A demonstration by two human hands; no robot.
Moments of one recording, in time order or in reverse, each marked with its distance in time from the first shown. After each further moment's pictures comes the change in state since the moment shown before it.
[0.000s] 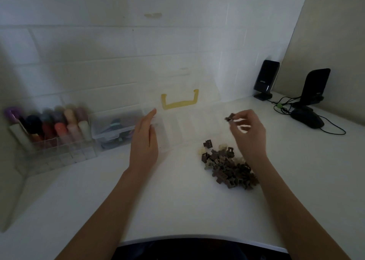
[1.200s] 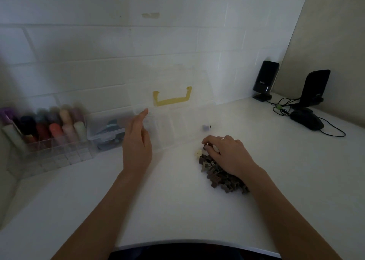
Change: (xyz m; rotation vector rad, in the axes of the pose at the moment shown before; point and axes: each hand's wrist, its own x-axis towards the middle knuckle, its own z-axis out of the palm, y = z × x) left_hand 0.002 0.002 -0.005 0.097 0.100 -0.003; right_hand -0.015 0.009 0.013 -0.754 -0.675 -0.185
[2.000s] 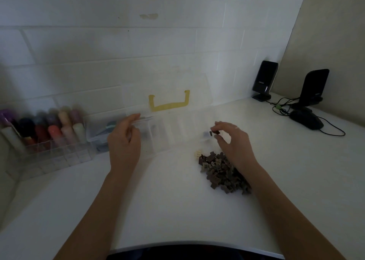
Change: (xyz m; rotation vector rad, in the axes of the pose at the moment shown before) left_hand 0.009 -0.008 -0.018 -0.075 0.092 -0.083; right_hand 0.007 0.008 -0.002 0.534 0.415 0.047
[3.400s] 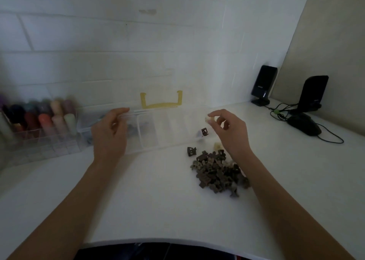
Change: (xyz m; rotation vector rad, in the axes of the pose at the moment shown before) left_hand 0.001 -0.012 0.001 -0.021 0.046 -0.020; right_hand 0.024 0.008 -0.009 0.080 0.060 -0.040
